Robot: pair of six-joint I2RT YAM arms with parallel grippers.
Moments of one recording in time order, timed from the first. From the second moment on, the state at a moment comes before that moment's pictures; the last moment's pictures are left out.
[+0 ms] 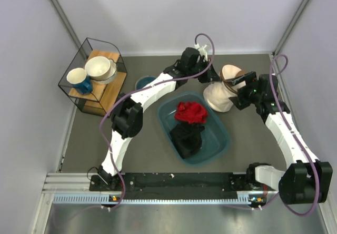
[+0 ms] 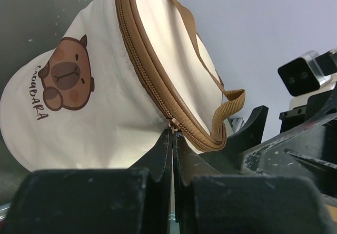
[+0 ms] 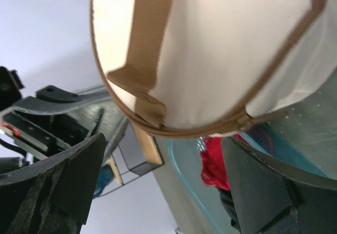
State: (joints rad) left arm -0.71 2.22 2.02 -0.17 0.49 -0.74; right arm 0.04 1.13 0.88 -0.33 -0.27 1.22
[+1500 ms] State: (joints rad) left arm -0.68 2.14 1.95 -0.28 0.54 -0.53; right arm -0.15 1.55 1.33 -0.48 -0.54 0.64
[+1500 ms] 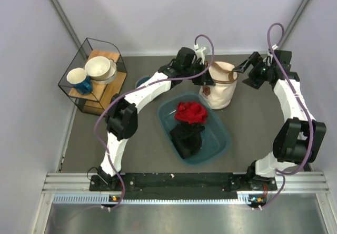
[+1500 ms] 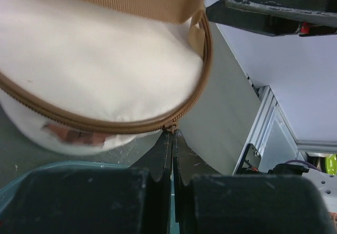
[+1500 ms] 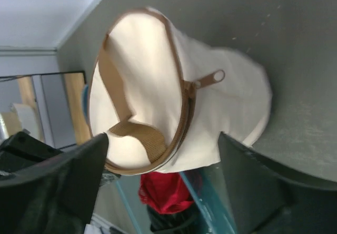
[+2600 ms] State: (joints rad) left arm -0.75 2.14 1.95 -0.33 0.52 -0.54; right arm 0.02 1.39 1.03 -0.25 -0.34 1.01
